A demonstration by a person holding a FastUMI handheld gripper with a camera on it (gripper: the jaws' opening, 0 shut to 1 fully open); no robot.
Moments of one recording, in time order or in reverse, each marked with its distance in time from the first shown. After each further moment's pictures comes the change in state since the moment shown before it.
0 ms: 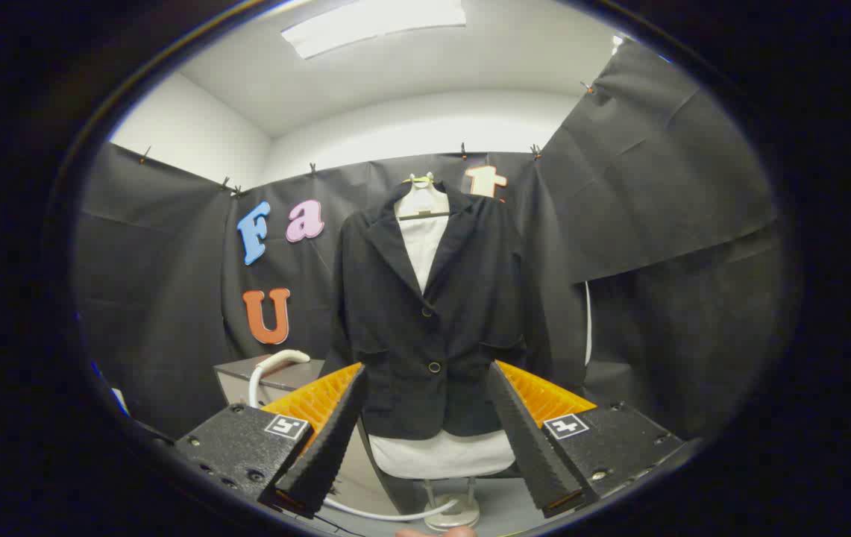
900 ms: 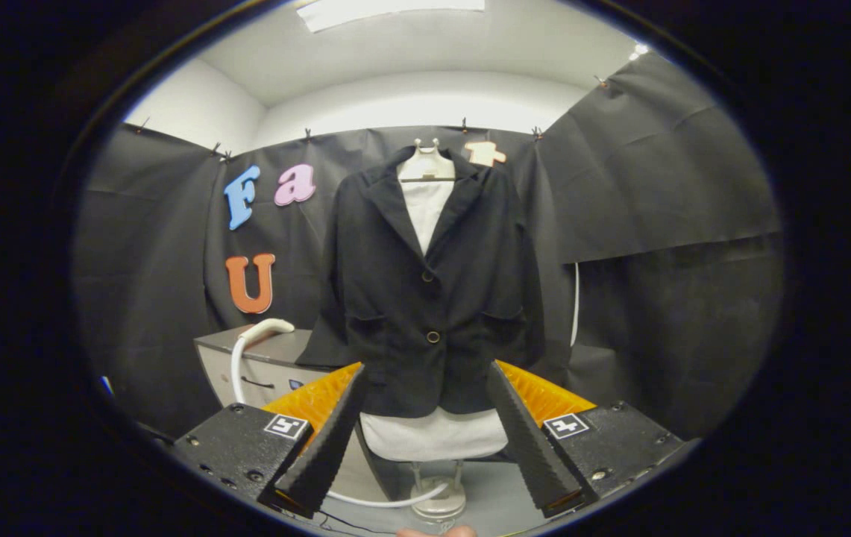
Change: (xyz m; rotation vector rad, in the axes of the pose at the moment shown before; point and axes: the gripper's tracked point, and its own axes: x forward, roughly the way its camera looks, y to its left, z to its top) arm 0.010 0.038 -0.040 -0.059 0.113 -0.054
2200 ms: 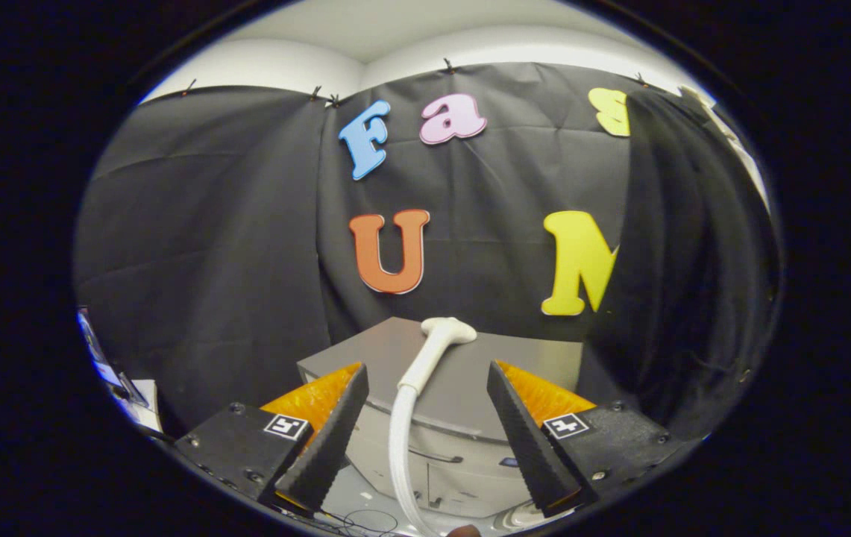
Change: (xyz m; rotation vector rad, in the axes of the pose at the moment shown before) arm 0.242 0.407 -0.020 -0.081 0.220 0.477
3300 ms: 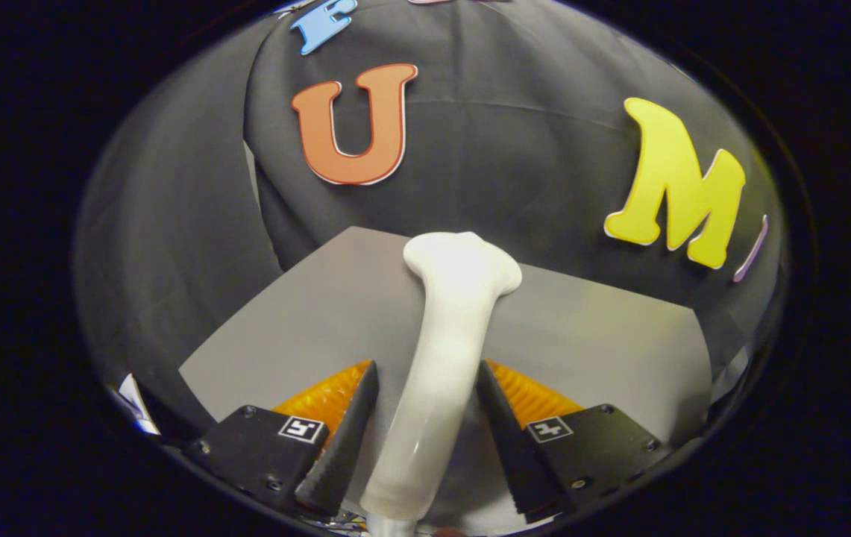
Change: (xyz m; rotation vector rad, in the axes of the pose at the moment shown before) arm 0.196 -0.008 -0.078 0.040 0.483 -0.119
